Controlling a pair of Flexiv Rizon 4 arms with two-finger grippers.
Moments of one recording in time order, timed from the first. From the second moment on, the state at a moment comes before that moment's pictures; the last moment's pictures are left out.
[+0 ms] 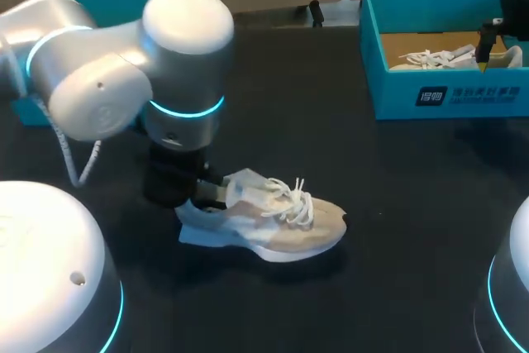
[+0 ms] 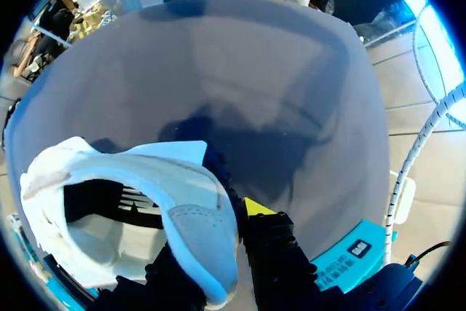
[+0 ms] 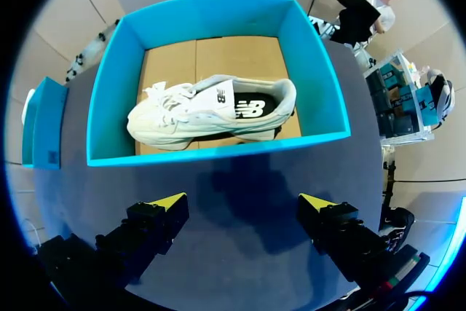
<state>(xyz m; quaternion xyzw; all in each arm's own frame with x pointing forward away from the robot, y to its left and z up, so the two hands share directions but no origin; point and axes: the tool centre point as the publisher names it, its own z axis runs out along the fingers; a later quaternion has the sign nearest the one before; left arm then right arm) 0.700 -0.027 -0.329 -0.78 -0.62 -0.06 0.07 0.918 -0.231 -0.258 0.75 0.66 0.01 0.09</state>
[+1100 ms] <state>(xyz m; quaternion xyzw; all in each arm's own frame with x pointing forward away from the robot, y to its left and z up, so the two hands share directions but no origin) 0.700 -0.073 -0.378 -0.78 -0.62 -0.12 0.06 0.918 -0.231 -0.258 0.75 0.66 0.01 0.09</state>
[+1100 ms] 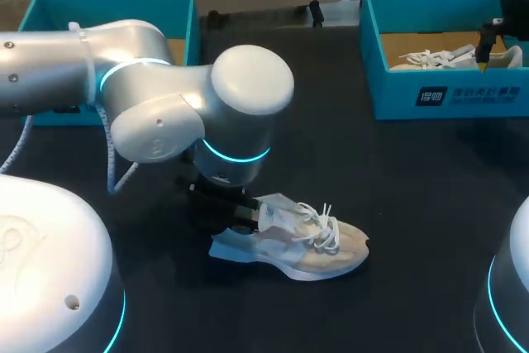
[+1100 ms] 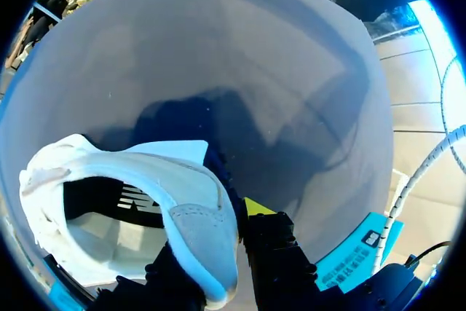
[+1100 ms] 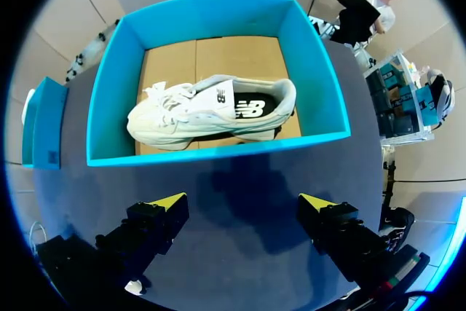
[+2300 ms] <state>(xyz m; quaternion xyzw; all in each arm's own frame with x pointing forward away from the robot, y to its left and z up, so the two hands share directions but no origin) 0.705 -0.085 -0.390 -0.76 -0.64 -0.10 0.07 0.918 -0.231 -0.258 0.75 0.66 0.01 0.09</state>
